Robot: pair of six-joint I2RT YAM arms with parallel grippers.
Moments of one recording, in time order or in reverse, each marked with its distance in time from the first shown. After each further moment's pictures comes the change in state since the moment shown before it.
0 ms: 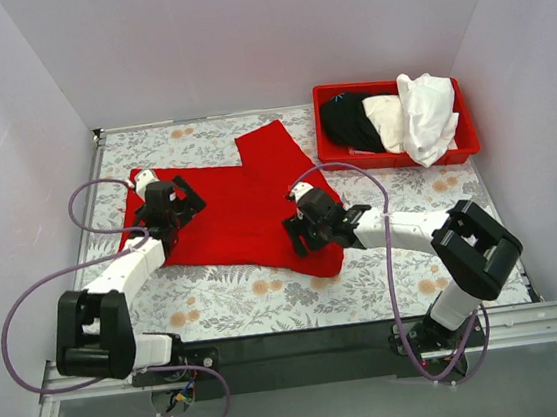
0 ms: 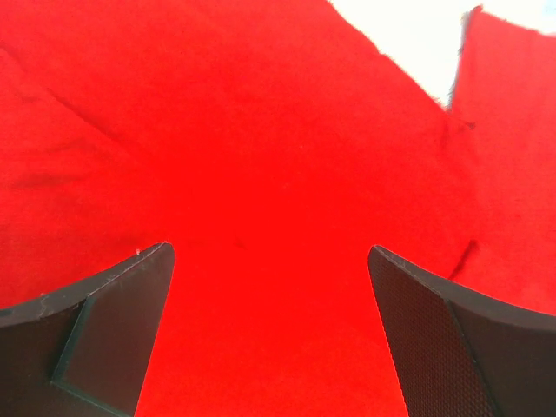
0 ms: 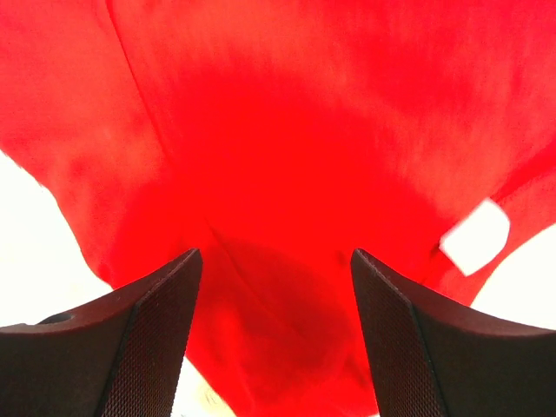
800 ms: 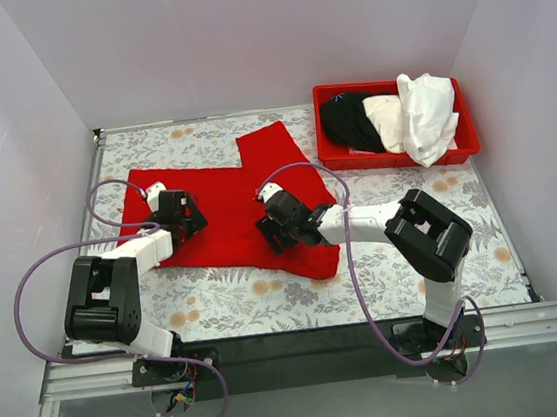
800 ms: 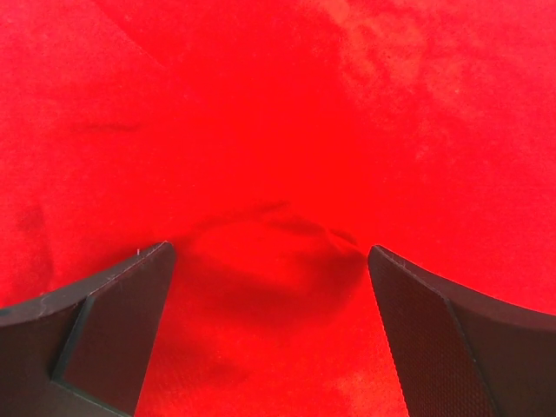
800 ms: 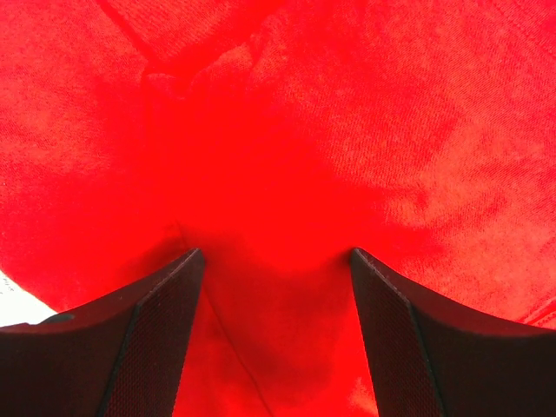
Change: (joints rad) left arm -0.005 0.222 0.002 -0.040 -0.102 0.074; right arm 0.089 0.273 0.256 0.013 0.110 -0.053
